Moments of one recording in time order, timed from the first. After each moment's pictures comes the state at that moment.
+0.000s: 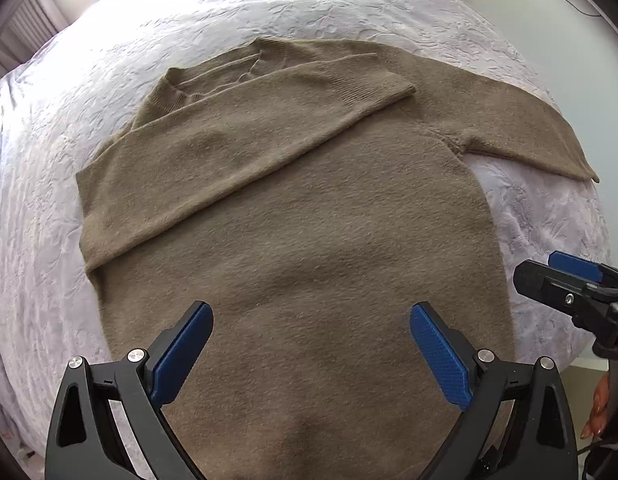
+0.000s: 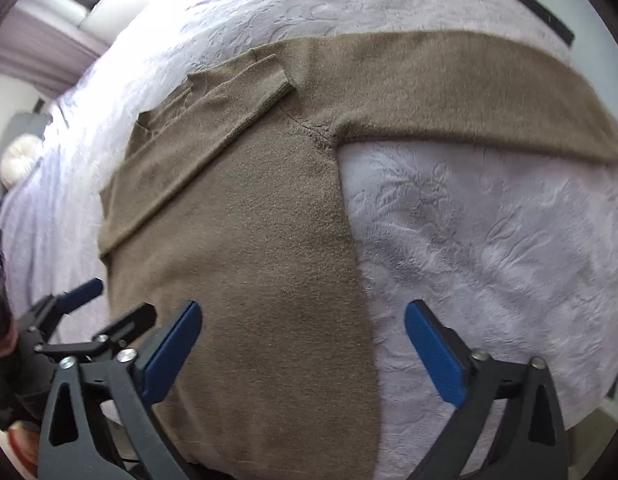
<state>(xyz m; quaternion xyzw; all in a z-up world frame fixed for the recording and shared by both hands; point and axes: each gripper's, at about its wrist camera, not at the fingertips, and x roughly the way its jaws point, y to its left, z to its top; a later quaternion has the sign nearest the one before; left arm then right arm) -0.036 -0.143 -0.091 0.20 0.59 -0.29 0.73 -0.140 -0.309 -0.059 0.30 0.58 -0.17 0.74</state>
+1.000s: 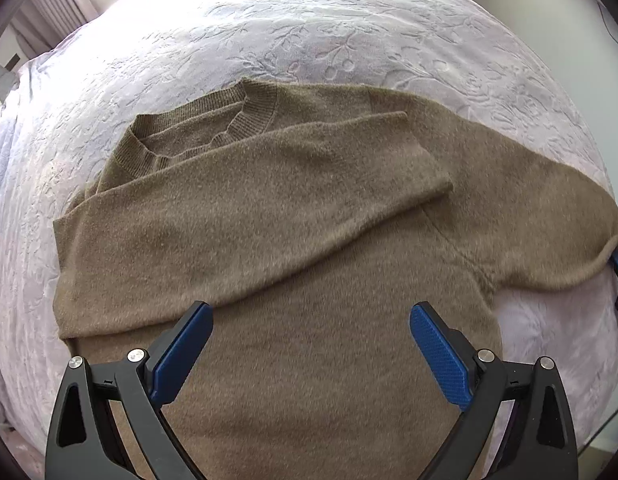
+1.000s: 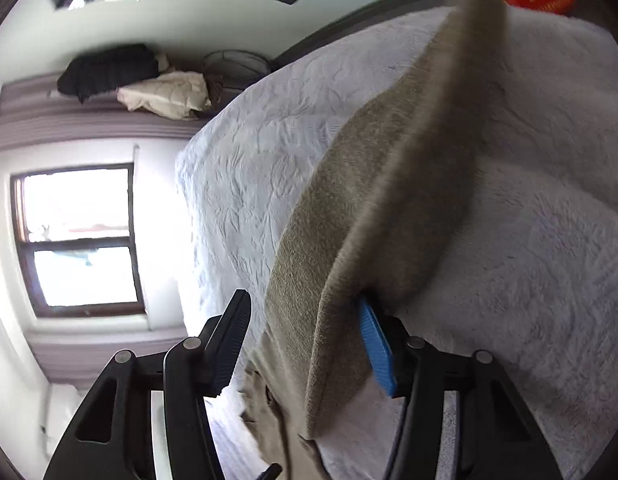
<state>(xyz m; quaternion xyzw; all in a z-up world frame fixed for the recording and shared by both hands) 0.037 -0.240 -0.114 0.17 0.59 -0.23 0.76 -0.246 -0.559 -0.097 0.67 0.18 -0.27 0.67</state>
